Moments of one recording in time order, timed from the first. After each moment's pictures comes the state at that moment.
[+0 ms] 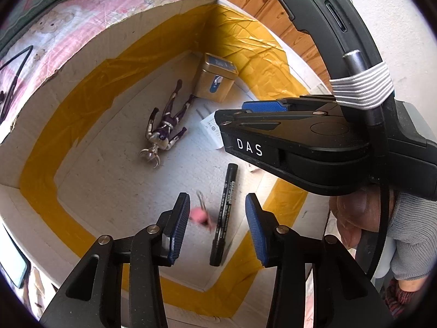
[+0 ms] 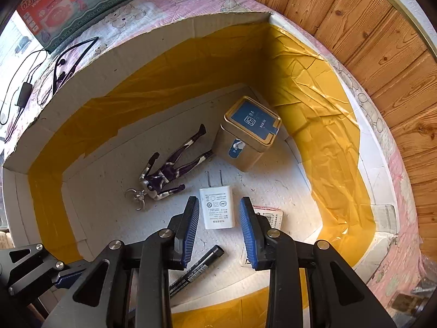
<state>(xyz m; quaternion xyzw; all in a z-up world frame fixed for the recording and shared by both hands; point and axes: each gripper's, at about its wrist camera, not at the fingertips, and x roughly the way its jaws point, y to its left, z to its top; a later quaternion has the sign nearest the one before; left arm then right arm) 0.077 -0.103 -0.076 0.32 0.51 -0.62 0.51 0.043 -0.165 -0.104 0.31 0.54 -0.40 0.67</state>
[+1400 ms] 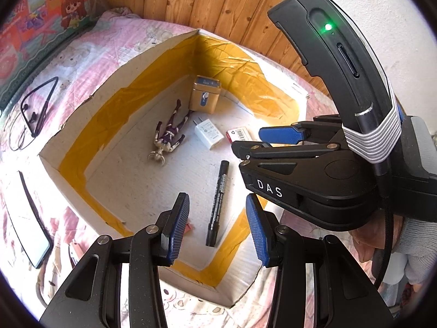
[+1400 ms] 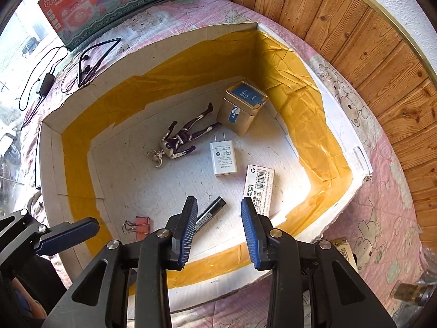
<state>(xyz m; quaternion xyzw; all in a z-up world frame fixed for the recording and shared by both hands) 0.042 -0.056 -0.028 0.32 0.44 -0.61 0.58 -0.004 -0.125 -0.066 0.32 0.51 -0.42 0.68</state>
